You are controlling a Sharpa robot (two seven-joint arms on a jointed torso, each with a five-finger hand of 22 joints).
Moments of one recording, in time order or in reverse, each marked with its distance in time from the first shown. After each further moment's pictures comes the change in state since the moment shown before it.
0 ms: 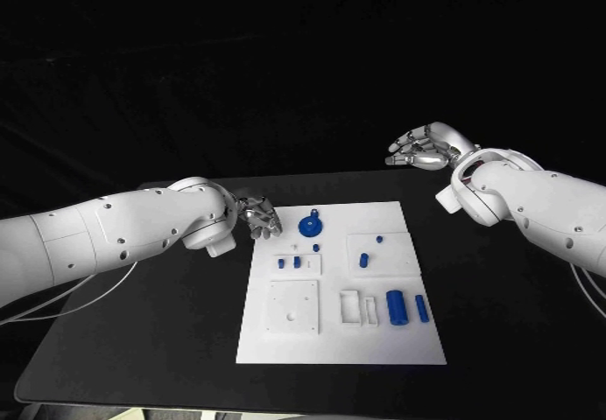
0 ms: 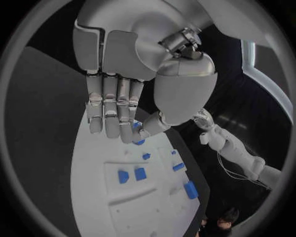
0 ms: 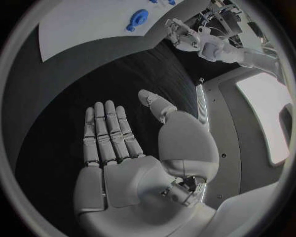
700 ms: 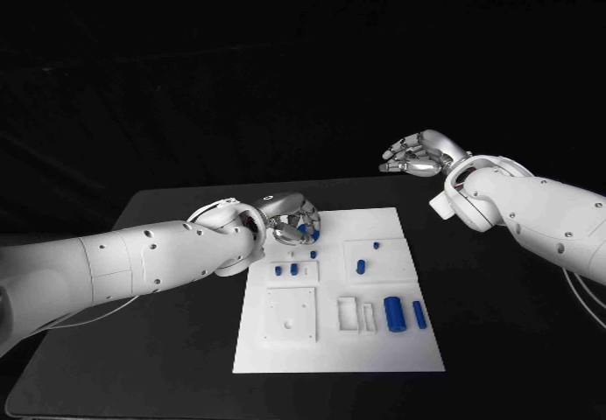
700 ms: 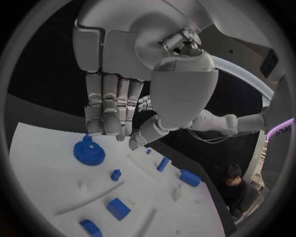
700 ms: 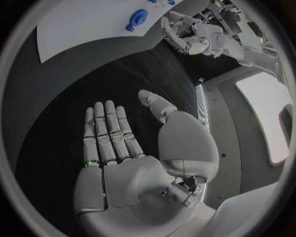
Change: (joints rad) left arm -0.058 0.118 -0.026 -0.039 -0.364 -0.289 0.358; left_hand 0.125 -0.089 -0.086 -0.009 -0.098 -0.040 0.021 -0.034 -0.051 -0.066 0.053 -0.386 -0.159 0.205 0.020 0.060 0.052 0.039 0.179 -0.049 0.046 0.009; right arm 0.000 0.005 0.000 -0.001 0.001 0.000 0.000; right_hand 0.000 0.000 0.000 0.000 0.000 0.000 0.000 0.000 0.000 0.000 0.000 0.000 0.000 0.000 0.000 0.000 -0.001 0.000 0.000 0.000 0.000 0.001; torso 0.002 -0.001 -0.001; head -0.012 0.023
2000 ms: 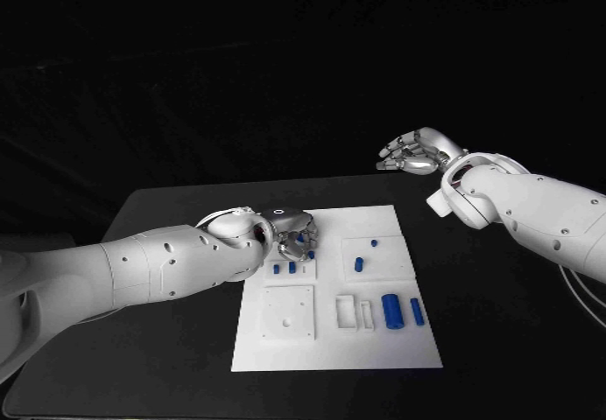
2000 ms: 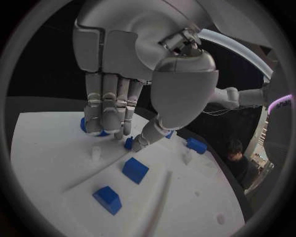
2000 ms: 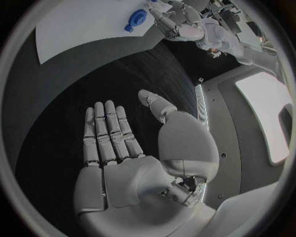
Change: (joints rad) left arm -0.040 0.067 -0.001 -0.073 -0.202 0.121 -0.073; left_hand -0.039 0.004 -0.063 0.019 0.012 0.014 0.018 -0.028 -0.057 0.045 0.030 -0.207 -0.062 0.027 0.024 0.003 0.025 -0.007 0.038 0.001 0.007 0.012; right arm -0.001 -0.002 0.000 0.006 0.001 0.001 0.001; right_hand 0.000 0.000 0.000 0.000 0.000 0.000 0.000 0.000 -0.001 0.000 0.000 0.000 0.000 0.000 0.000 0.004 -0.002 0.000 0.000 0.000 0.000 0.002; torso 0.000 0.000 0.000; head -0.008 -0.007
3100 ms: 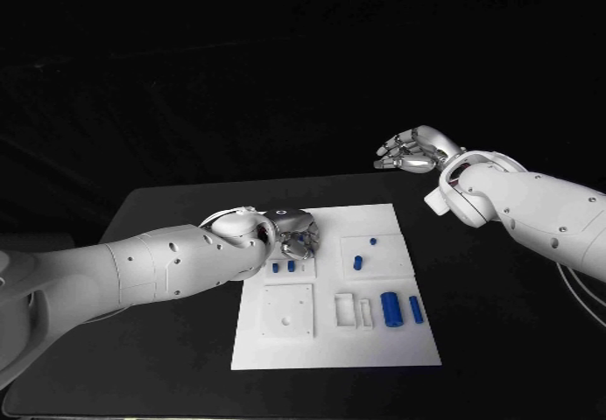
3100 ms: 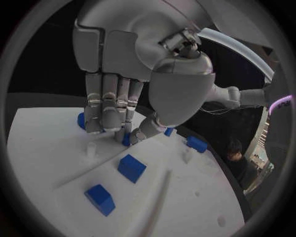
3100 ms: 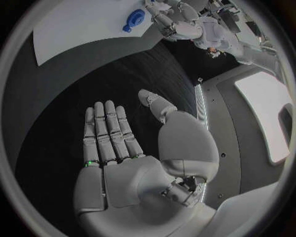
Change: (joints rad) left arm -0.011 0.023 0.007 -0.024 0.000 0.025 -0.001; left_hand 0.020 0.117 0.062 0.024 0.030 0.029 -0.011 0.009 -0.022 0.073 -0.013 -0.028 -0.003 0.006 -0.002 0.004 0.019 0.000 -0.006 -0.002 0.008 0.005; right arm 0.000 0.000 0.000 0.006 0.000 0.001 0.000; right_hand 0.000 0.000 -0.003 -0.003 0.000 0.000 0.000 0.000 0.000 0.000 0.000 -0.004 0.000 0.000 0.000 0.000 -0.001 0.000 0.004 0.004 -0.004 0.002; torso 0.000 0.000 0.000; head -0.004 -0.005
